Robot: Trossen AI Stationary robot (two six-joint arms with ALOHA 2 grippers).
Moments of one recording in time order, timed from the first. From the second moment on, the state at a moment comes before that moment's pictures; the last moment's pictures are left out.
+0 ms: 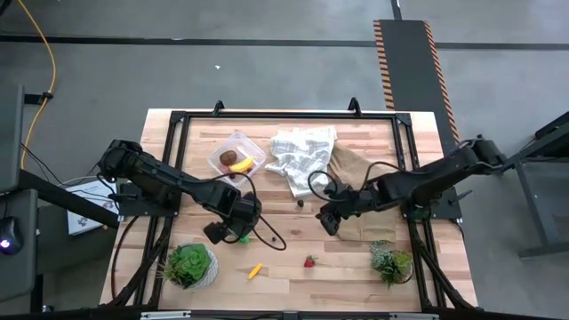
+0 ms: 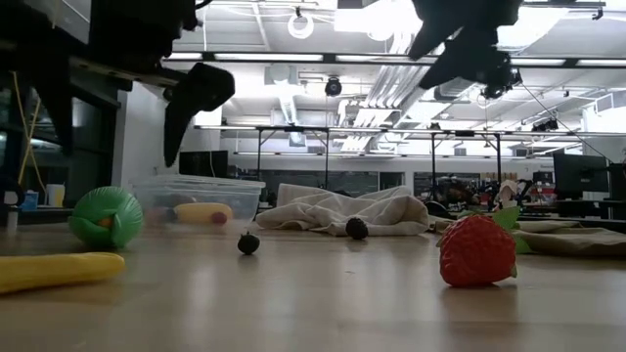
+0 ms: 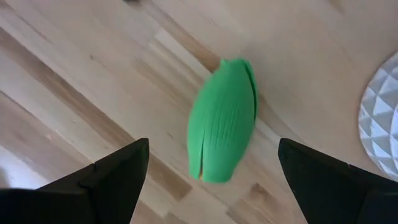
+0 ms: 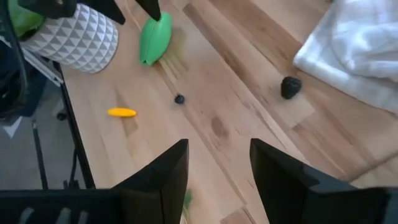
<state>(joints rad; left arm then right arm) -0.18 1.59 1.07 -0.88 0.07 0.55 0.31 1.36 1.00 -0.47 0.19 0.94</state>
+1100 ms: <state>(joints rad) -0.18 1.59 0.93 -0.67 0.11 0.61 0.39 1.33 1.00 -0.49 0.31 1.03</state>
